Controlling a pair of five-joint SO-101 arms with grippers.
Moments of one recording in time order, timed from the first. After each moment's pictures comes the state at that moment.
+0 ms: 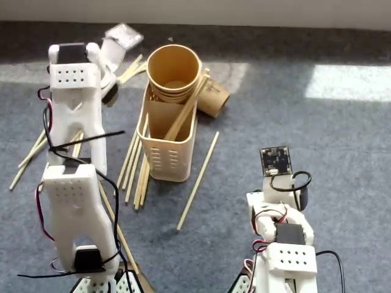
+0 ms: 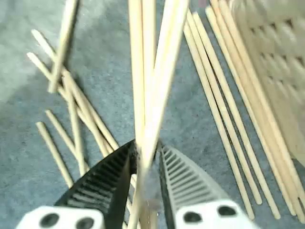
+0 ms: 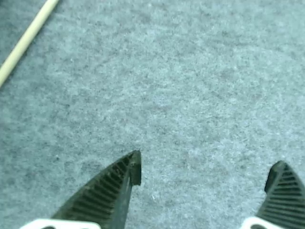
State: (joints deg) left arm -10.5 37.1 -52.7 99.7 -33.0; right arm -1.8 -73.2 88.3 44.3 10.6
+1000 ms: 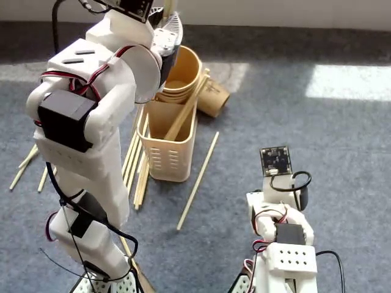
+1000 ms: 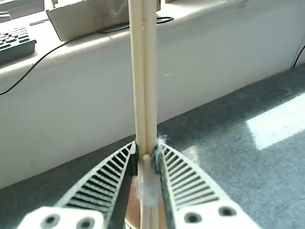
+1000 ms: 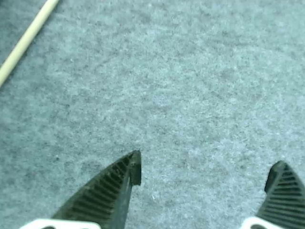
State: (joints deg) left arm 16.0 8.4 -77.6 94.5 -1.4; right arm -1.8 -73.2 88.3 44.3 10.6
